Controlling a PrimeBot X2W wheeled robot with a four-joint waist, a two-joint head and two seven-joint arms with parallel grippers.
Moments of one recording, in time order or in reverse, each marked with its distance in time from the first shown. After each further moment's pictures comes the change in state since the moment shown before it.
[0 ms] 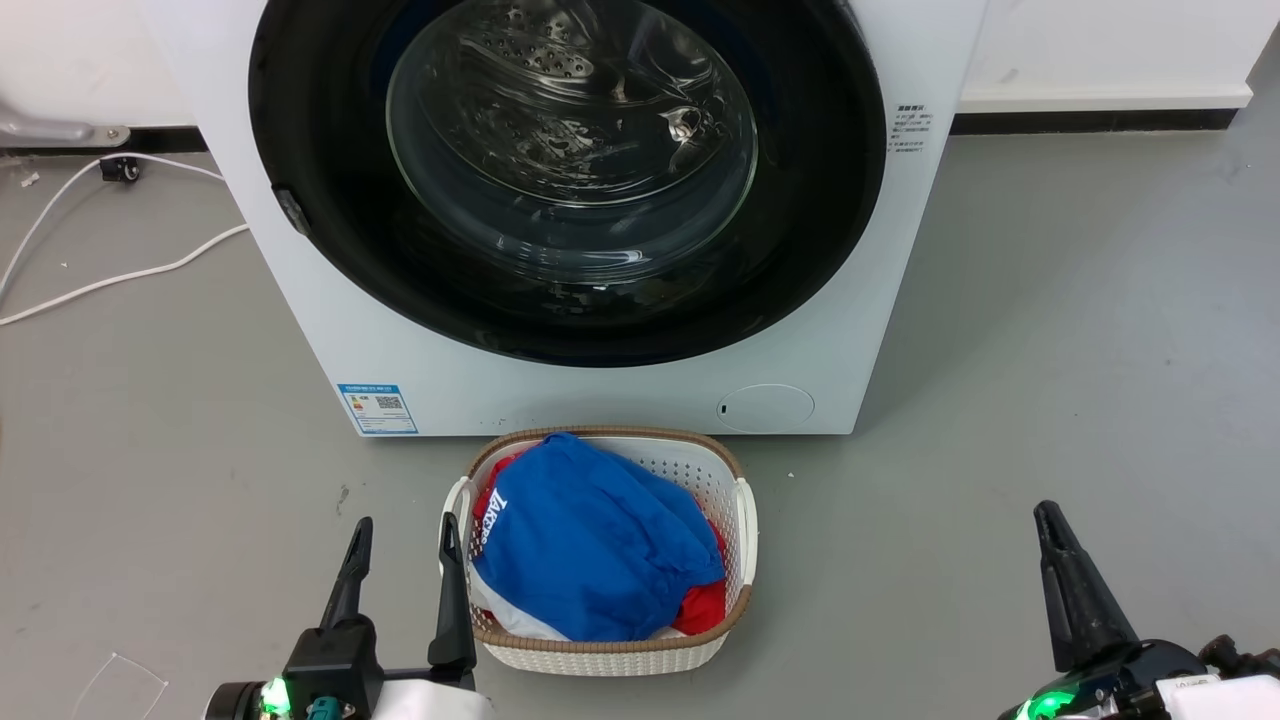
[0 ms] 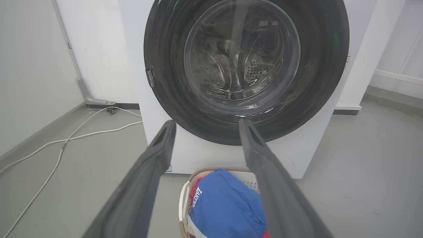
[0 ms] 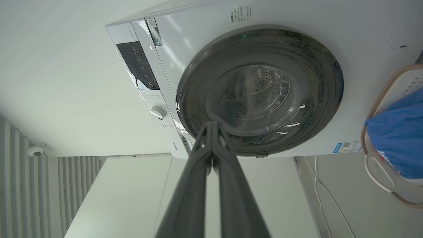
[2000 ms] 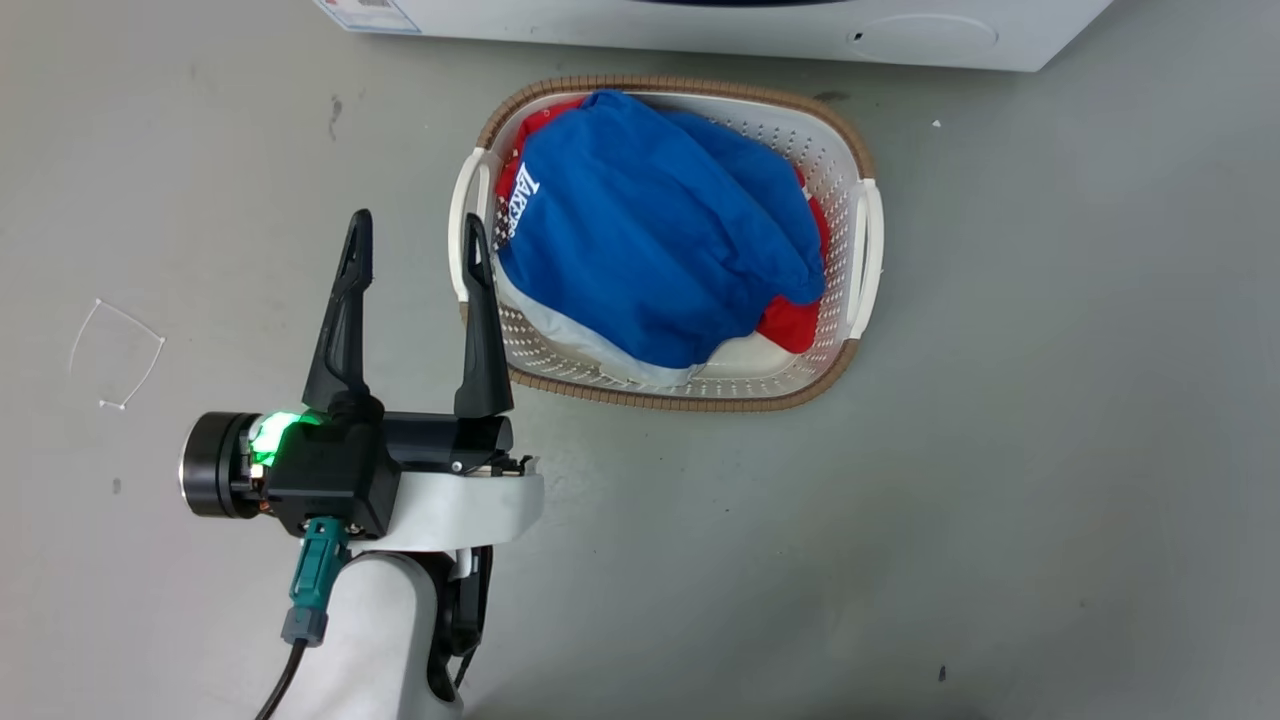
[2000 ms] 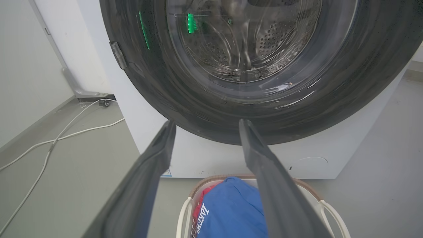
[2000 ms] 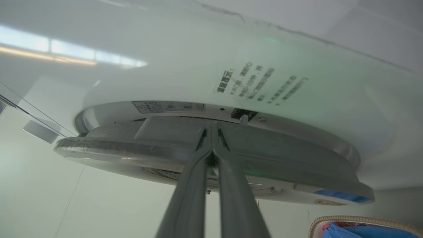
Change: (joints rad) left arm -0.358 0.000 -0.077 -0.156 0.052 0.045 0.000; right arm -1.262 -0.292 -0.098 0.634 -0.237 0.000 0.428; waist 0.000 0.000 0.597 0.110
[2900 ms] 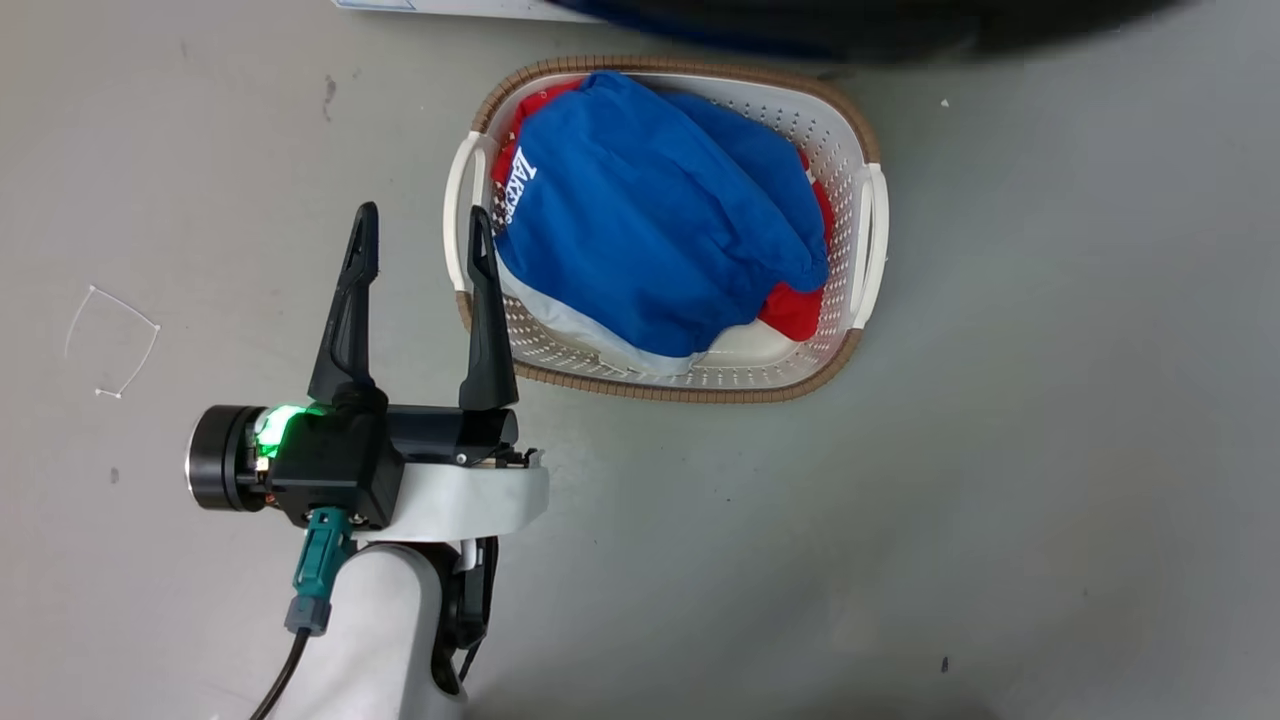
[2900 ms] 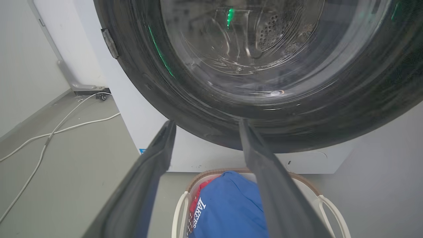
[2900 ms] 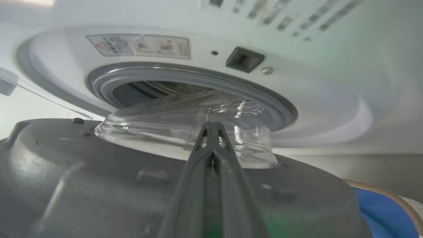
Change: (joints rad) left arm -0.019 0.000 -0.013 0.011 -0.017 0.011 0.000; right arm -0.043 -0.019 0.122 -0.016 -0.029 -0.002 0.160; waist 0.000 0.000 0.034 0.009
